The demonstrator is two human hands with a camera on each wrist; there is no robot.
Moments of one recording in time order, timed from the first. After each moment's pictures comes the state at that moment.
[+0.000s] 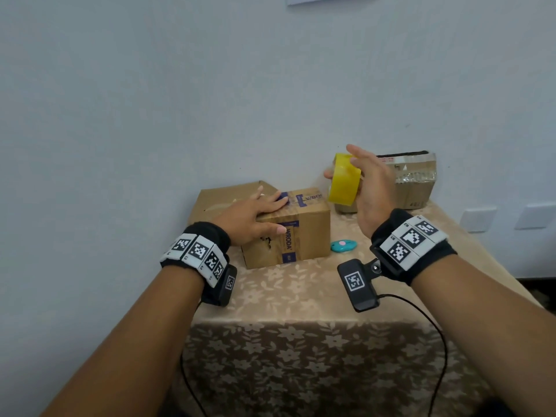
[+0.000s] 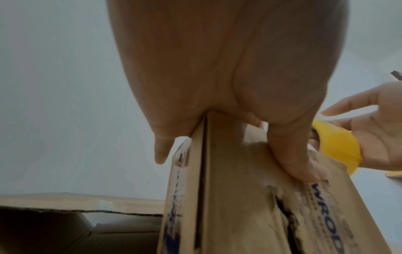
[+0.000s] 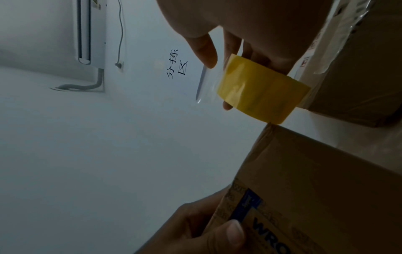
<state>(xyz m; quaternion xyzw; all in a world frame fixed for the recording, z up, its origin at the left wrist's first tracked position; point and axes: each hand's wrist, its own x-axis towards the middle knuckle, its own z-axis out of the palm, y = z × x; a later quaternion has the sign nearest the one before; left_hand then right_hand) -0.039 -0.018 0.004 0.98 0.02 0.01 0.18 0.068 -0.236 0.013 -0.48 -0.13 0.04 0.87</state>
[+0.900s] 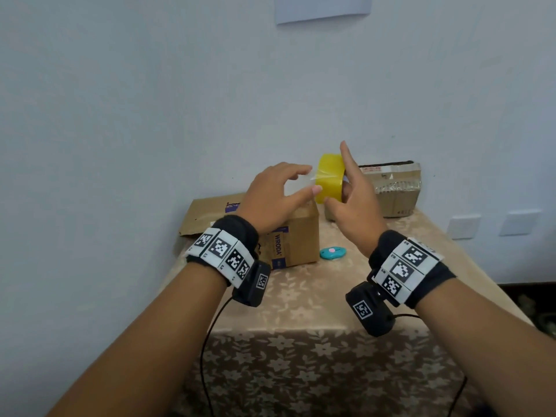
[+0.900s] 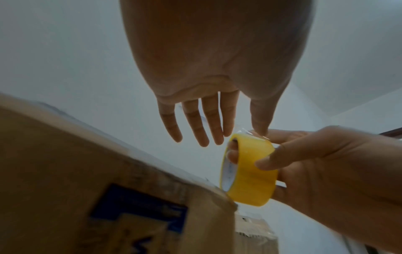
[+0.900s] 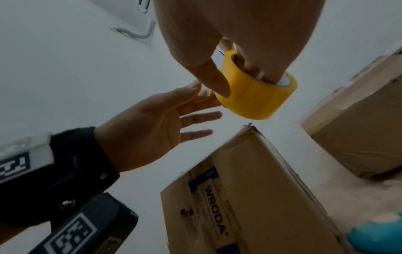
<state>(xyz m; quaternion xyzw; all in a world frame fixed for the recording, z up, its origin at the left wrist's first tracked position) -0.018 -0.096 0.038 0.92 -0.05 0.30 0.24 0.059 -0.254 -0.003 -0.63 -0.36 -0.05 0.68</state>
